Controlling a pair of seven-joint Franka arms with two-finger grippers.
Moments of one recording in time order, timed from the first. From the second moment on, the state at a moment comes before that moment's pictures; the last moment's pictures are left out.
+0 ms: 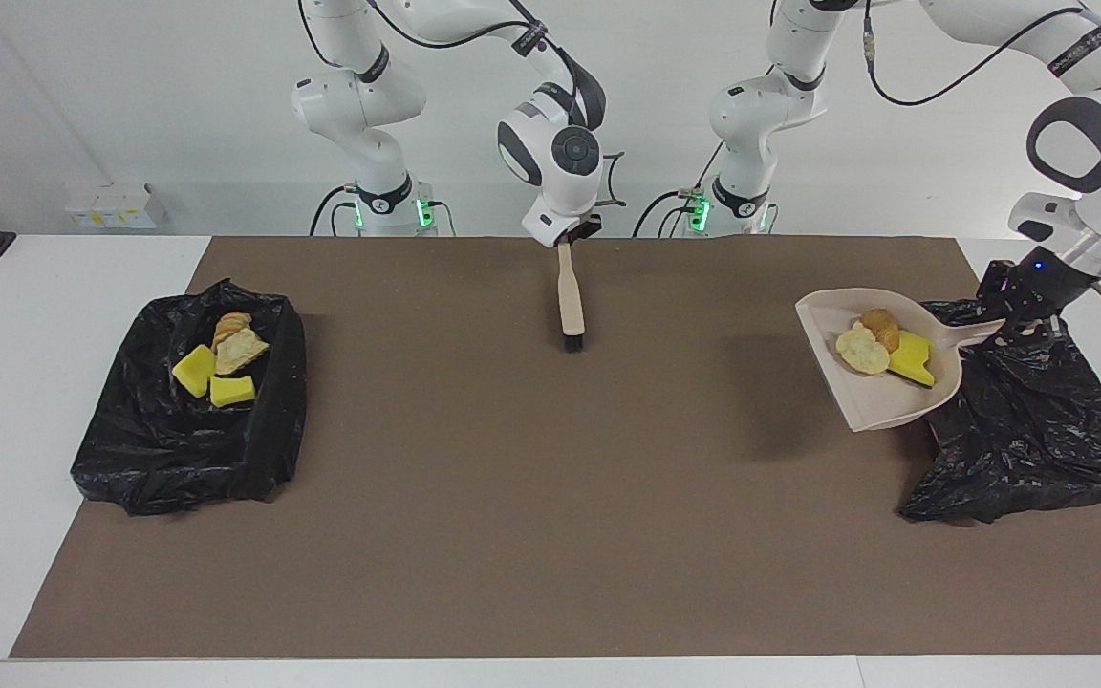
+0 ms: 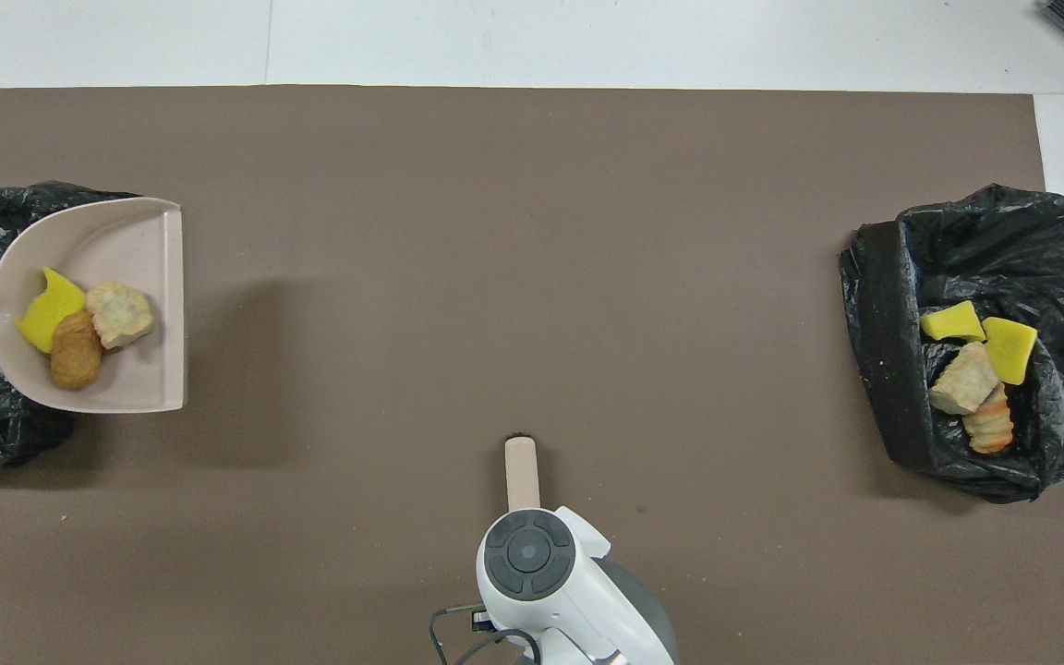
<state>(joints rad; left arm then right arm) 0.35 0.12 -0.04 -1.71 -0.08 1.83 1.91 0.29 0.07 0.60 -2.25 0.29 2.01 0.67</state>
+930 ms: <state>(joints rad) 0.50 0.21 -0.02 -1.52 0.29 1.90 2.02 0.15 0.09 0.58 -2.19 0.29 2.03 0.69</state>
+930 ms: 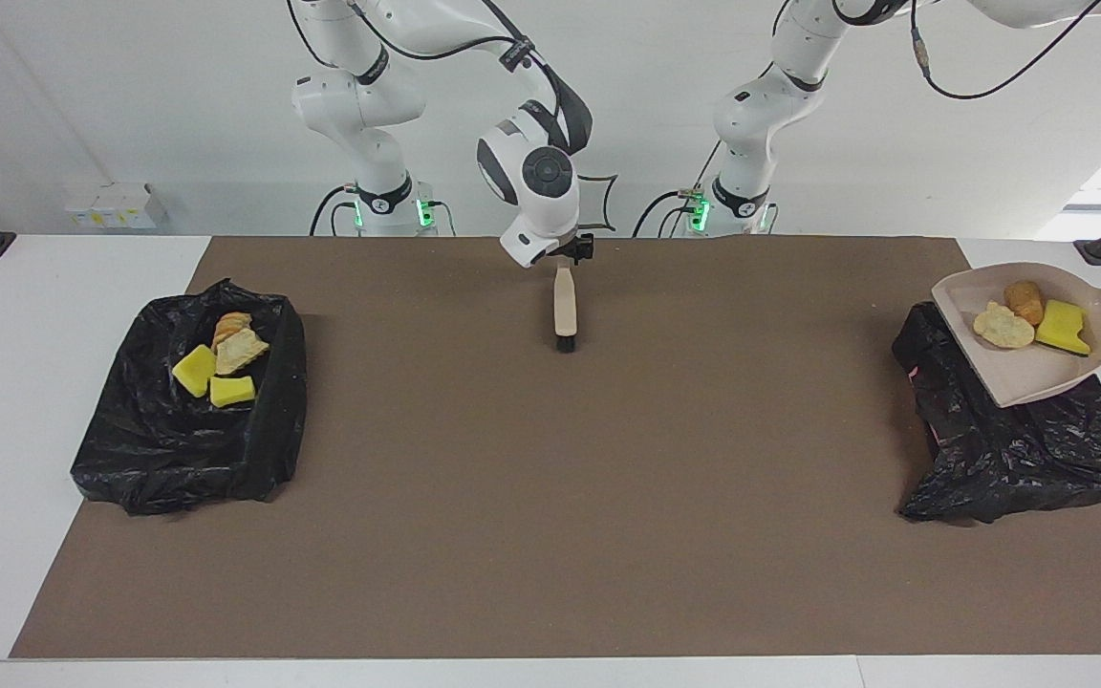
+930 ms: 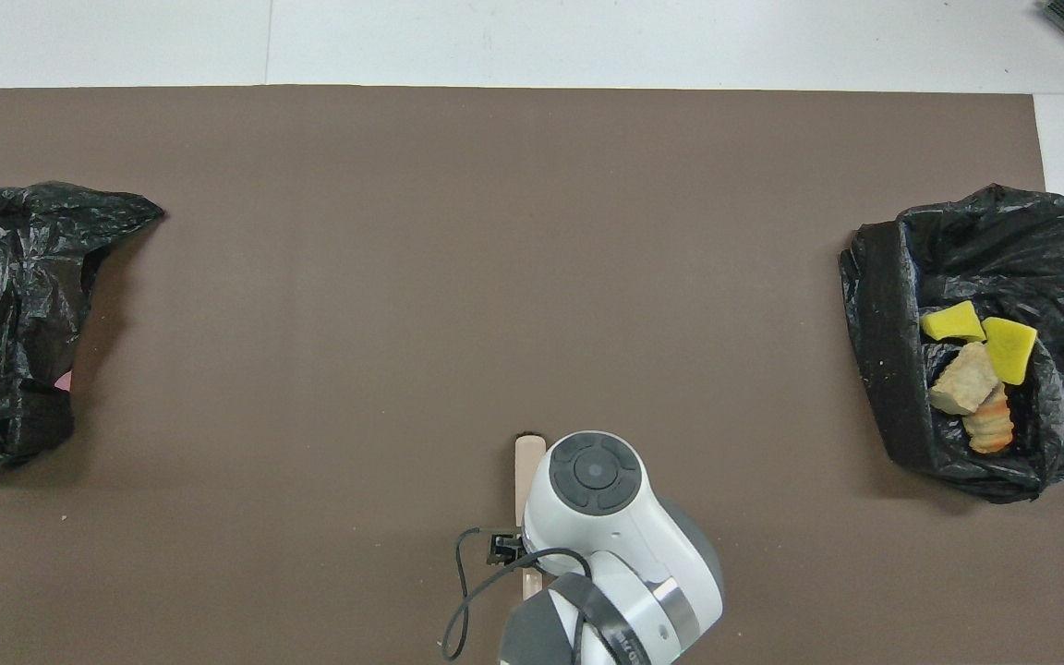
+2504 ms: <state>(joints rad) 0.34 0.13 -0.03 -1.68 1.11 1.97 1.50 -0.27 0.00 0.51 -1.63 0.04 1.60 0.44</state>
